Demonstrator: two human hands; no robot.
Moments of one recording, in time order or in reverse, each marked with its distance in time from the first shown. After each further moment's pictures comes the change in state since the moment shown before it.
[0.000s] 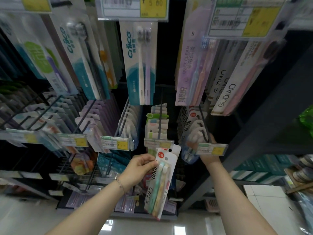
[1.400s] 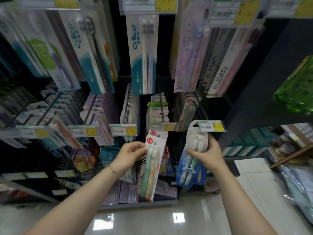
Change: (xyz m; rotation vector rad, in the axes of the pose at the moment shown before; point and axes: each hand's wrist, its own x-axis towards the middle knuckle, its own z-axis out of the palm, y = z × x) left_hand -0.033 0.016 -0.044 0.013 0.008 -0.030; right_hand -0.106 -0.001 -0.012 -0.059 -0.066 -0.186
